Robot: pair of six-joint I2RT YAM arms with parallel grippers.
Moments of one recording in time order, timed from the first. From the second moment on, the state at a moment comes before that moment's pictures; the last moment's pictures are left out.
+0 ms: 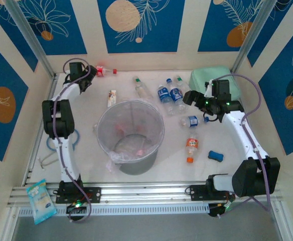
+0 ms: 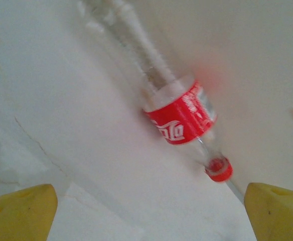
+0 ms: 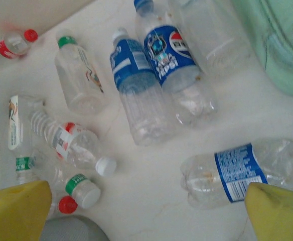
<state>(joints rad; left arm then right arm) 0.04 2.28 1.80 -0.15 0.11 -0.96 0.06 1.30 1.13 -0.65 -0.29 0.46</state>
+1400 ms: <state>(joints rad) 0.04 2.91 2.65 -0.18 0.06 -1.69 0.05 1.27 1.02 -0.74 -0.18 0.49</state>
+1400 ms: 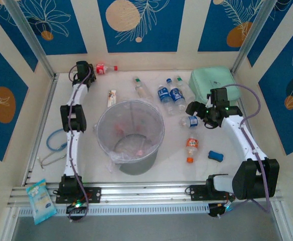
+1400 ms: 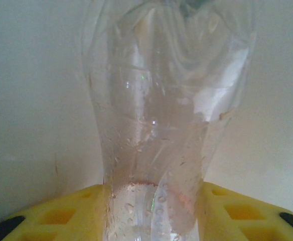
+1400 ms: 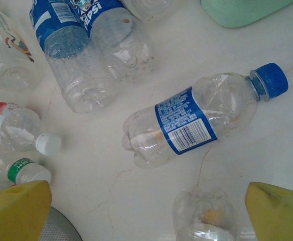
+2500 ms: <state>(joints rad) 0.18 1.83 1.80 0.06 0.41 -1.10 0.02 1.12 1.13 -0.80 -0.36 0.47</state>
